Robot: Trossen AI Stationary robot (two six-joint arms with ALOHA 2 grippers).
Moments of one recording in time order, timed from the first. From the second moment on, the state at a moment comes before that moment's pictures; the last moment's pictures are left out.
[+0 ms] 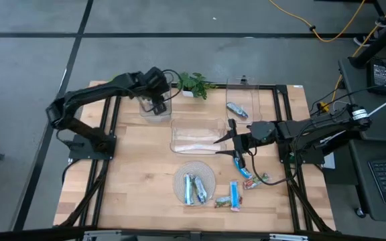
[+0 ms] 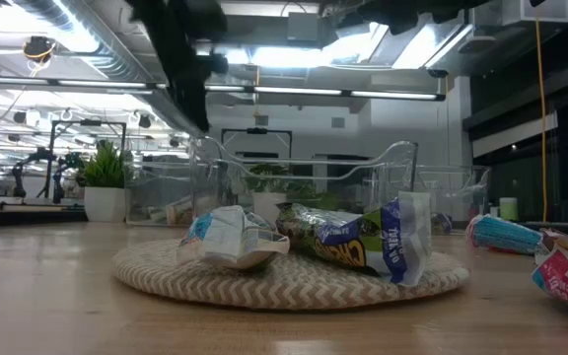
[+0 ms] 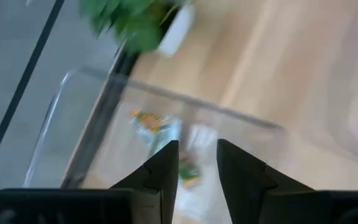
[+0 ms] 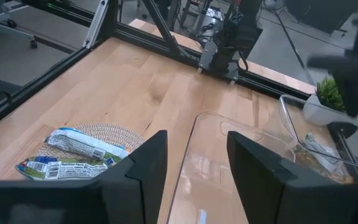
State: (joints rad) left arm 0.53 1.40 1.21 -0.82 -0.13 0.19; right arm 0.18 1.15 0.78 0.03 0.04 -0.27
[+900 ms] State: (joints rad) left arm -0.51 1.12 1.10 -0.85 -0.37 -0.25; right arm 0.18 1.15 0.78 -0.03 0.04 -0.19
